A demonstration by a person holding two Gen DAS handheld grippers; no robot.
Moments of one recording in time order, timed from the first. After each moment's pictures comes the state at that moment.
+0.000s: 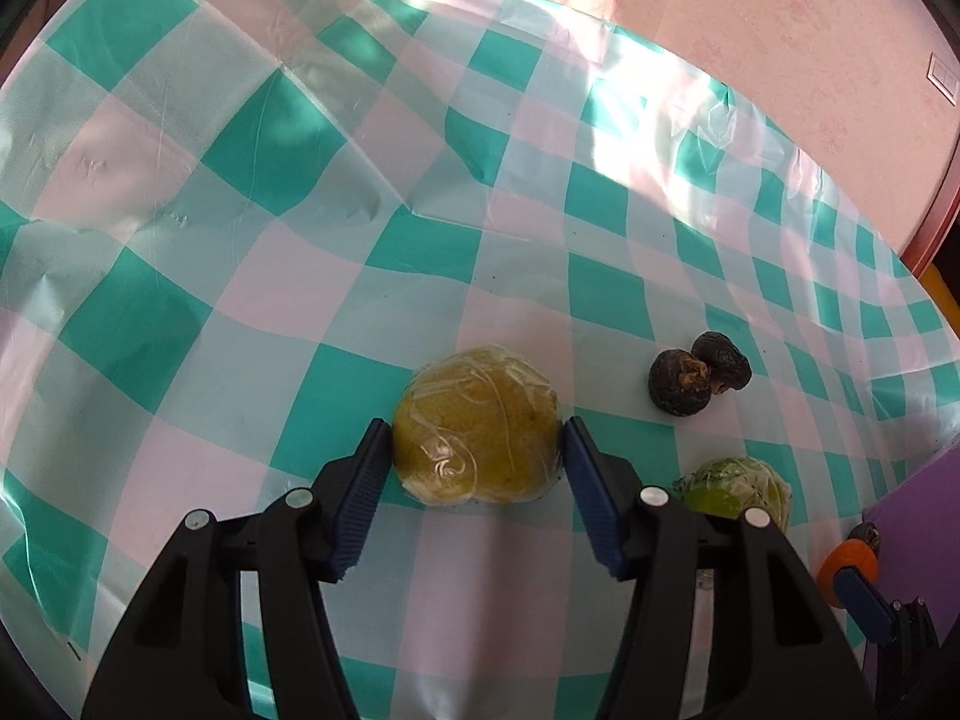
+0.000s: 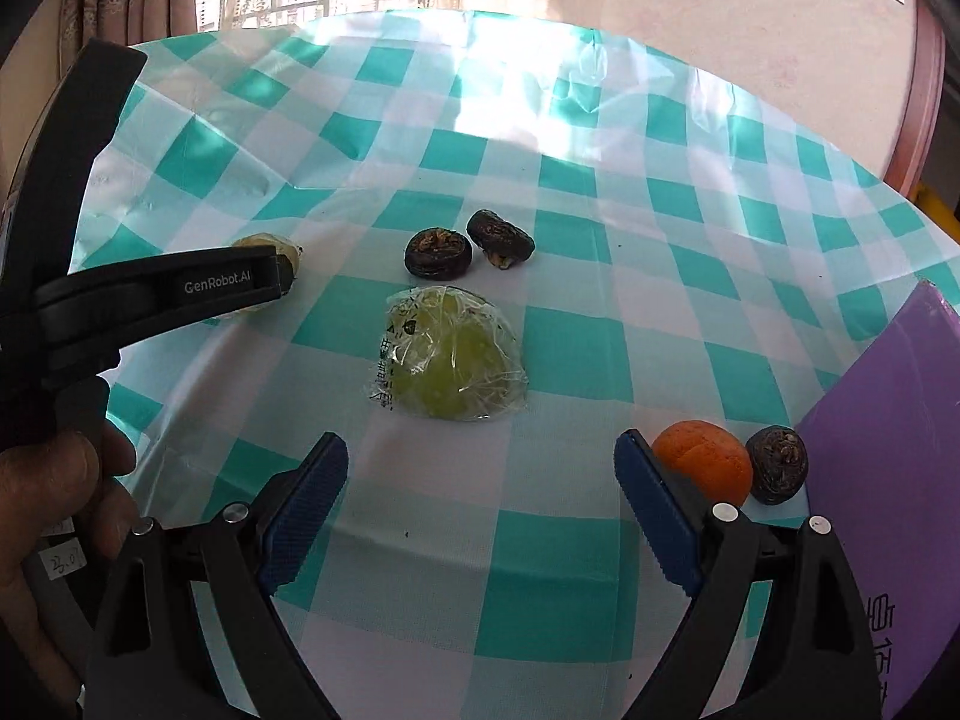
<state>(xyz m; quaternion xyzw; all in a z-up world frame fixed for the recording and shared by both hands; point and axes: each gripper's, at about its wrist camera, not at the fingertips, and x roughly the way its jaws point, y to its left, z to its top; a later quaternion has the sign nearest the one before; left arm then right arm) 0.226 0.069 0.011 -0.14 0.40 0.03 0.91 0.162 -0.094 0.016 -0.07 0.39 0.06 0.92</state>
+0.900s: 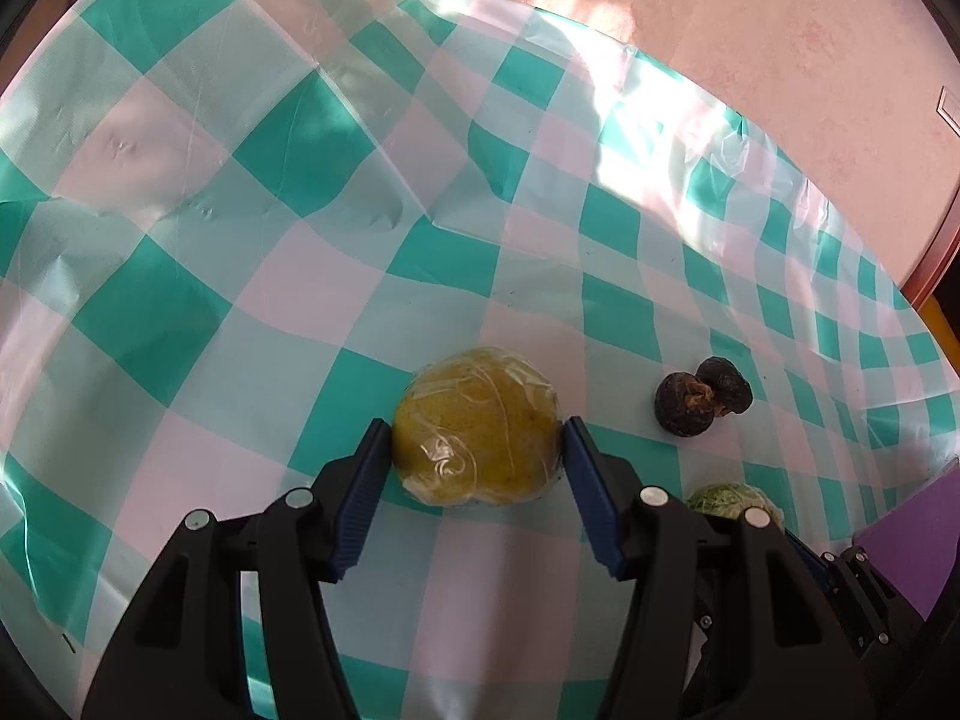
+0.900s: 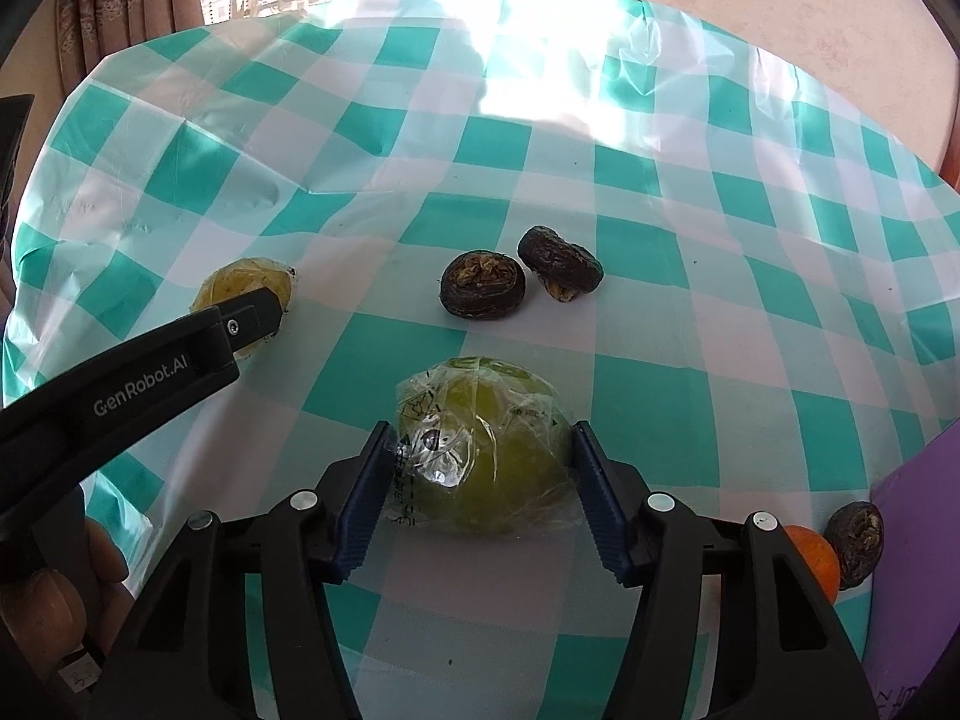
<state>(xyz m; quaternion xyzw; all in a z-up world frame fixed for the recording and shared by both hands) 0.221 0.077 0.013 -0.16 0.39 0.03 0.91 0.210 -0.081 0.009 -0.05 0.42 0.11 0.90</state>
